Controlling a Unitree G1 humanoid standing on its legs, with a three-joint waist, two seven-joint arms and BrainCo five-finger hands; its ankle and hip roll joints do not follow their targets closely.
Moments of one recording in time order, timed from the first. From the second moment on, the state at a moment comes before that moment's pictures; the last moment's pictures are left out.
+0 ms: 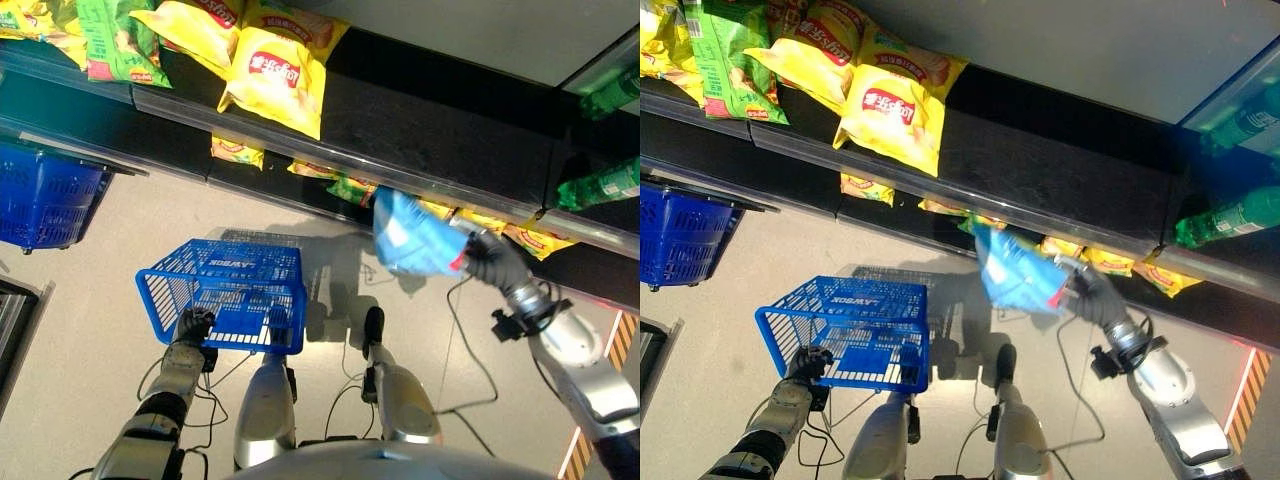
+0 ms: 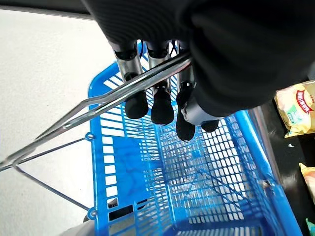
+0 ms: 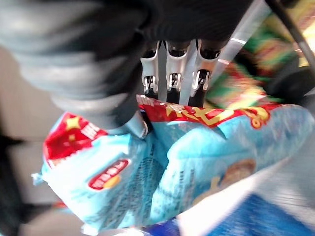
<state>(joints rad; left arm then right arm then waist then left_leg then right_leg) -0.19 0.37 -0.04 0.96 0.00 -0.03 0.23 0.21 -0.66 0.11 -0.13 0.24 -0.11 0.17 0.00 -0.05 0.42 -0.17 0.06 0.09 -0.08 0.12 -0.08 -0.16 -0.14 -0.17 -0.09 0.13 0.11</state>
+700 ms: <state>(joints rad) -0.51 0.13 -0.50 0.66 -0.18 -0.05 0.33 -0.47 -0.32 0.62 0.84 -0.22 0.00 -0.14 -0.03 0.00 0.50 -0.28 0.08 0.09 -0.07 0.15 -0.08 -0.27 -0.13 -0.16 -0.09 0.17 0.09</state>
